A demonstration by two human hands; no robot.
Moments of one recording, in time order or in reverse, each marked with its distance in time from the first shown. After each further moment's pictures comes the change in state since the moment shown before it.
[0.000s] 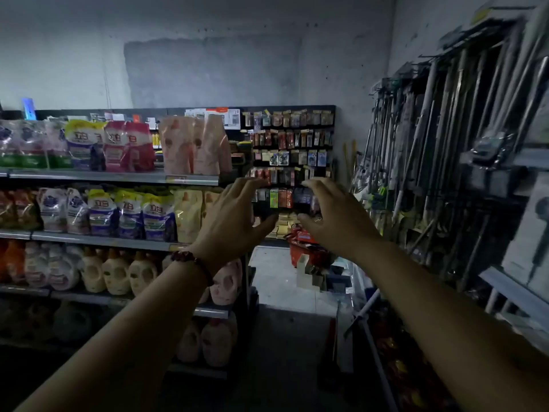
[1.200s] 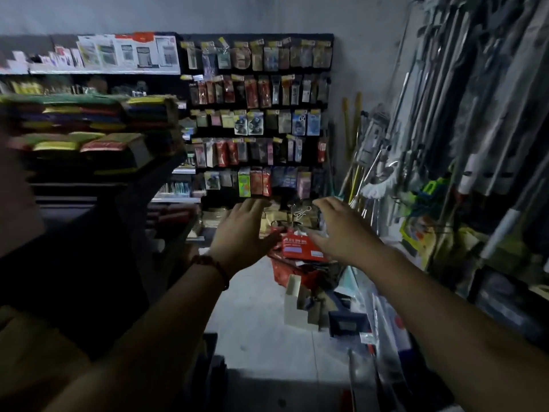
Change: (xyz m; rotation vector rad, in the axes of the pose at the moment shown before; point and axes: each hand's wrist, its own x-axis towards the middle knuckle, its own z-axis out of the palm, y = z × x) left_hand 0.501 -0.522 0.666 0.058 -0.371 -0.152; right_hand 0.546 0.543 0.559 -0.083 -0.365 0.317
